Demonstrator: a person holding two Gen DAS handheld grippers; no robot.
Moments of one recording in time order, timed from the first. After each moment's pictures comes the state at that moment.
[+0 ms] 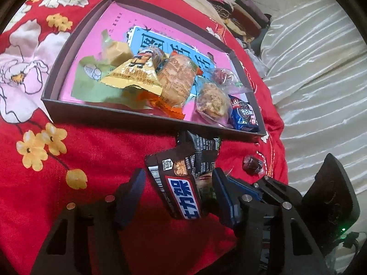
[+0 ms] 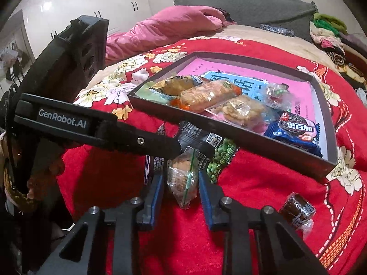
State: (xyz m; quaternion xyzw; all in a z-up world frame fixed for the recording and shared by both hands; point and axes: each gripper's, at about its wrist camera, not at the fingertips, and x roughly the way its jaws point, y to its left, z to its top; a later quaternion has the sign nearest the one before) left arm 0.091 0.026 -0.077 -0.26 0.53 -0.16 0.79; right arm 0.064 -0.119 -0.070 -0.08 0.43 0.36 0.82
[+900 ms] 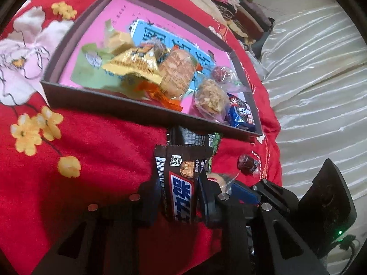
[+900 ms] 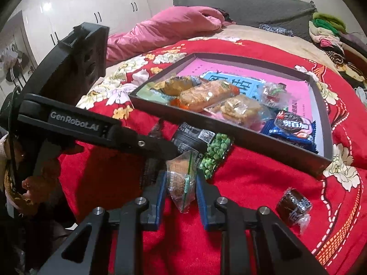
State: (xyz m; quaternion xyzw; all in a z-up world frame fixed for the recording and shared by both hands) left arm 0.087 0.022 -0.075 -0.28 0.53 -0.16 0.78; right arm 0.059 -0.127 -0.063 -0.08 0.42 0.36 0.83
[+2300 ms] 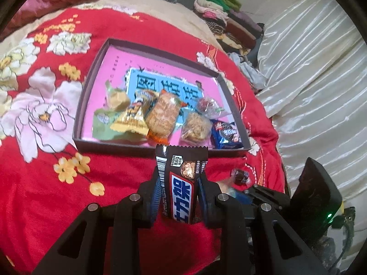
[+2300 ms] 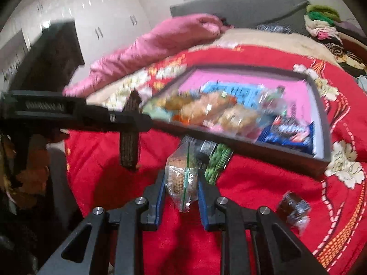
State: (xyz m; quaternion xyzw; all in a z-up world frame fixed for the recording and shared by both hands) left arm 0.077 0.030 -0.012 -0.22 0.48 -0.14 0.84; right arm 0.066 -0.144 -0.048 -0.01 0.40 0.38 0.83
